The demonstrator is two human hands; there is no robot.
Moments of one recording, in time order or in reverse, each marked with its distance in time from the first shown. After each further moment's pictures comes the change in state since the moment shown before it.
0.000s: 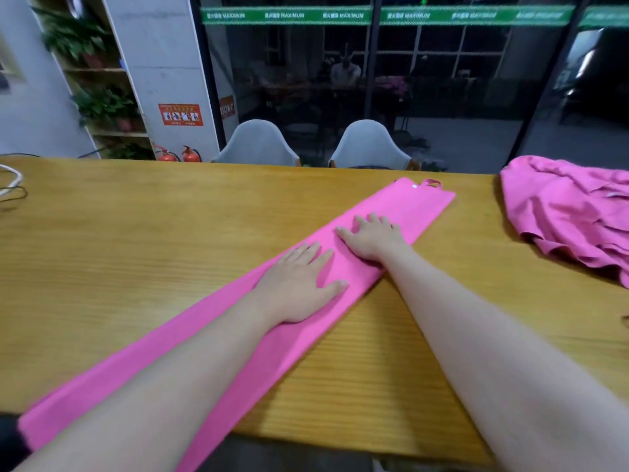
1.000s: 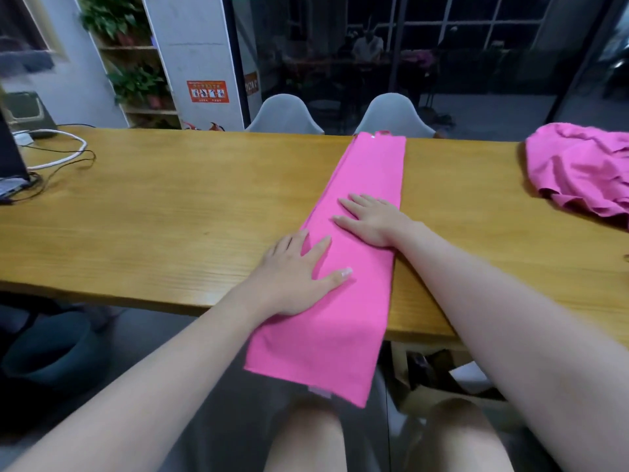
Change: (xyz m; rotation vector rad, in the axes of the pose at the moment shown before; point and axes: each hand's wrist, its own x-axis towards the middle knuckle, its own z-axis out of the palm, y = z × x) left_hand -0.151 0.008 -0.011 0.012 -0.067 -0.190; right_hand -0.098 -0.051 0.015 -0.031 -0.043 -0.375
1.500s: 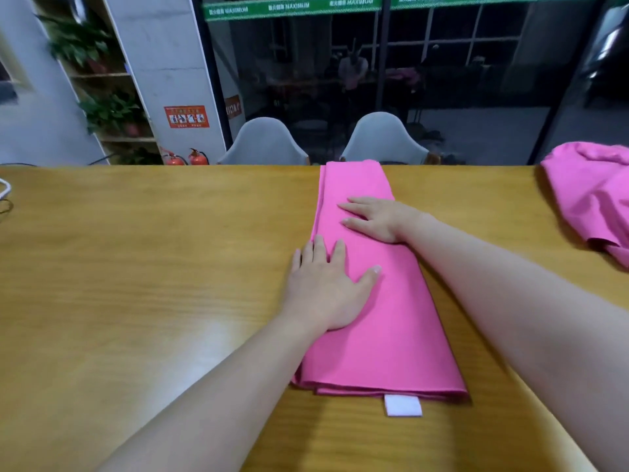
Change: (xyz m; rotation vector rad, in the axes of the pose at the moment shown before) left_hand 0.199 0.048 0.007 -0.055 0.119 -0.104; right_hand 0.159 0.129 -0.028 -0.009 -0.024 -0.063
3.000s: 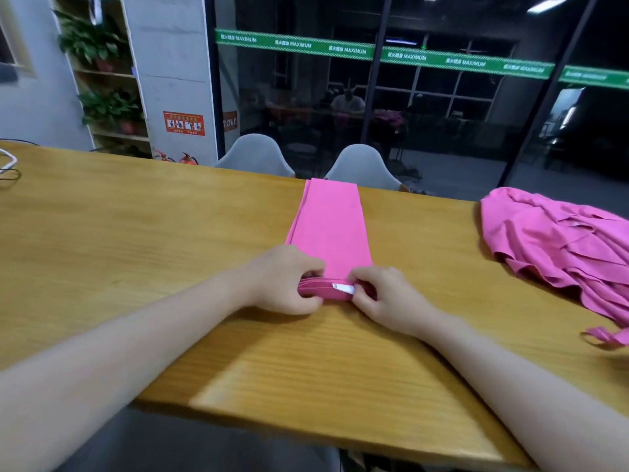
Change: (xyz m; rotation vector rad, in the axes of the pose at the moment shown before) left_hand -0.065 -0.024 -0.036 -0.162 0.132 0.648; right_hand -0.237 -0.066 0.019 0.309 0.325 -0.201
